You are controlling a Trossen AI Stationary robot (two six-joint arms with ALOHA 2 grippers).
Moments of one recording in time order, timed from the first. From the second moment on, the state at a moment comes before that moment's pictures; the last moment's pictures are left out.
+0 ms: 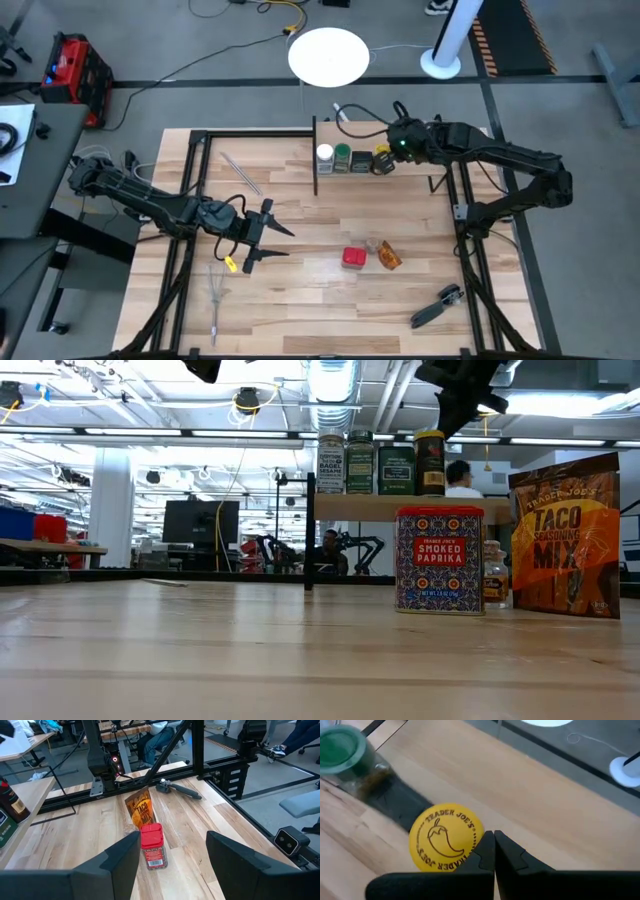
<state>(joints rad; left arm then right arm) -0.30 1.05 0.68 0.14 -0.11 0.13 -0.30 1.32 1.38 -1.04 0.45 0.53</state>
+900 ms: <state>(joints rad) -0.30 1.05 0.68 0.12 -0.11 0.13 -0.09 1.32 1.38 -0.94 0.58 0.57</state>
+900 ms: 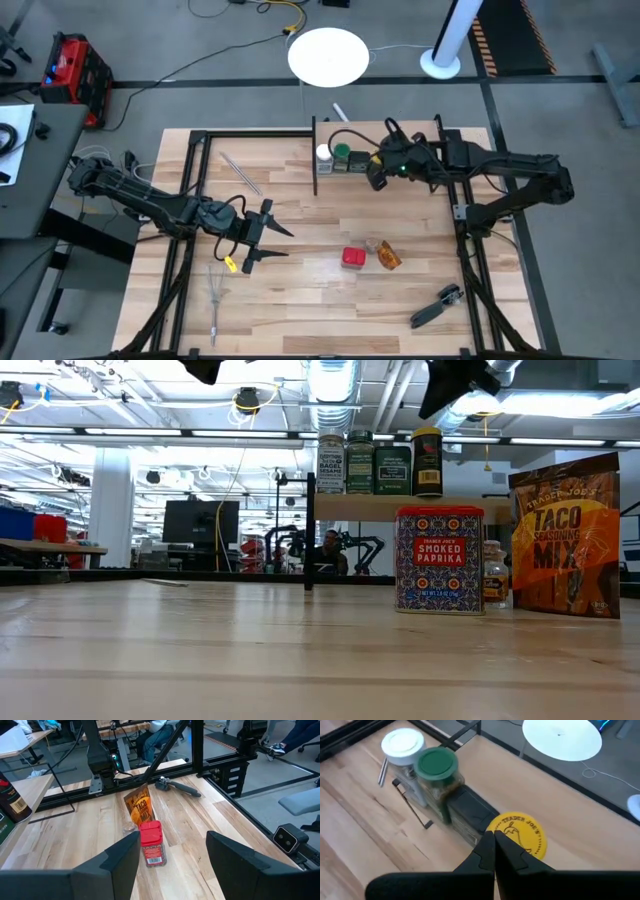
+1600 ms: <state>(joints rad) -0.30 1.05 0.68 0.12 -0.11 0.13 -0.16 1.38 1.44 -0.94 0.57 0.54</state>
